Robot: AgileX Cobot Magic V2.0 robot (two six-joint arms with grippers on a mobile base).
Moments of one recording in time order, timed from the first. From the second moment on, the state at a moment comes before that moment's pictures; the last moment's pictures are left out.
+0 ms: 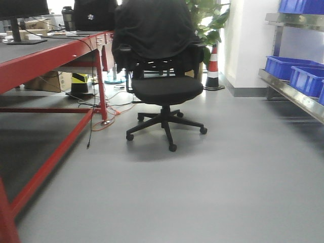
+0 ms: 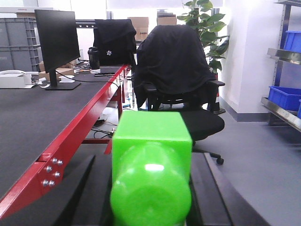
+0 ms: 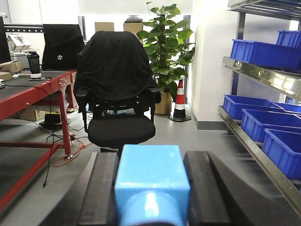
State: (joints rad) left arm 0.01 0.40 -0.55 0.00 0.20 0.05; right arm 0.05 0.44 -0.54 0.10 0.12 -0.05
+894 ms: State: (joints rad) left arm 0.01 0.40 -0.55 0.00 0.20 0.05; right arm 0.05 0.44 -0.54 0.10 0.12 -0.05
